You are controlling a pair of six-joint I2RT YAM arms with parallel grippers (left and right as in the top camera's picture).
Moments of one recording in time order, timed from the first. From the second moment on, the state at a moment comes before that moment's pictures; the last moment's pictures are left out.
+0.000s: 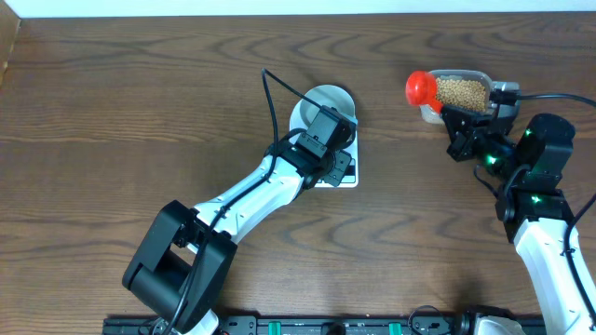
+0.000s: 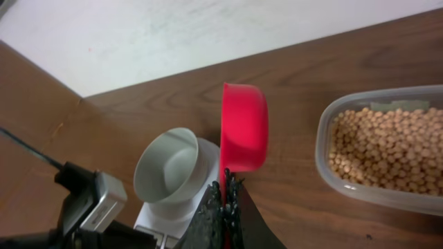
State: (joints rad) left arm -0.65 1.79 1.13 -0.37 0.02 -0.12; right arm -0.12 1.21 0.70 0.11 -0.63 0.28
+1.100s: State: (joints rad) left arm -0.65 1.79 1.05 -0.28 0.02 -0.15; right arm -0.12 1.21 0.70 0.12 -0.61 0.25
